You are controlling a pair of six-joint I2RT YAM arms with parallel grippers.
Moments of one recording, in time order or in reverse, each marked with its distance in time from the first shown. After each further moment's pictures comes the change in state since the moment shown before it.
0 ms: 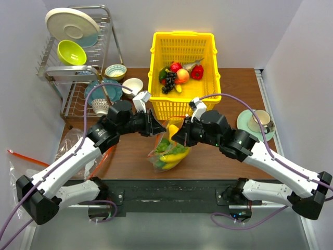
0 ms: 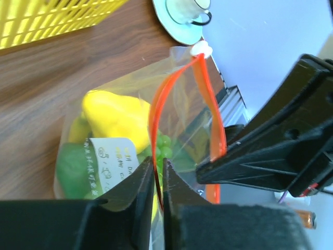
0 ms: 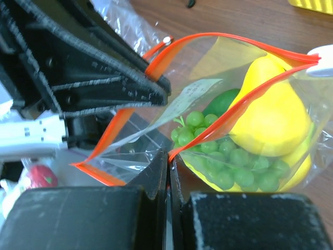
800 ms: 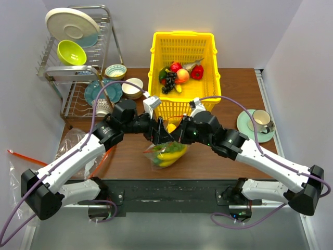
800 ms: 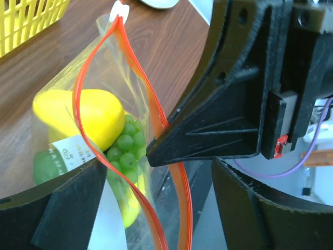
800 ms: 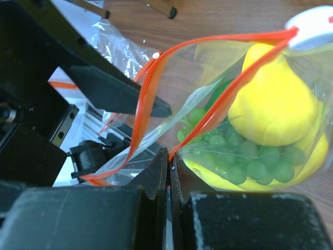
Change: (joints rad) left arm -0.005 0.061 0.000 0.027 0.194 0.270; right arm 0.000 0.066 -0.058 0.093 0.091 0.202
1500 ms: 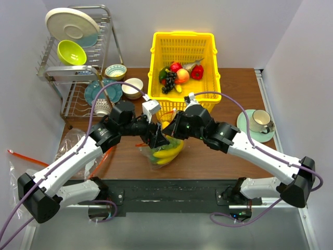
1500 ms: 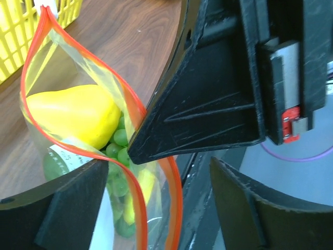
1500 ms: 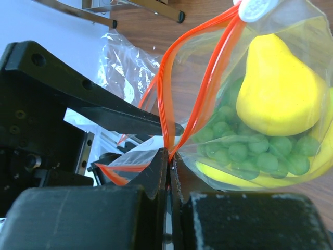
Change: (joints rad) left arm -0.001 -0.040 -0.001 -0.087 -0.027 0.182; right arm -0.001 0.125 0.118 -0.024 0.000 0.104
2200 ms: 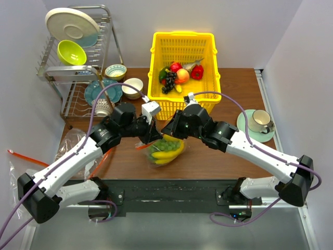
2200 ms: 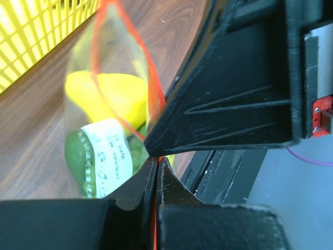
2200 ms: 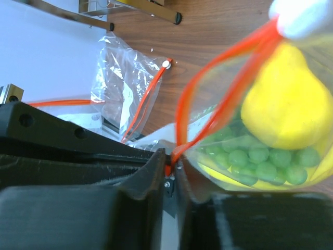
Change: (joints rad) left arm -0.007 -0.004 -0.008 -0.042 -0.097 0.043; right arm 0.000 0.020 0.010 -0.002 0.006 0.022
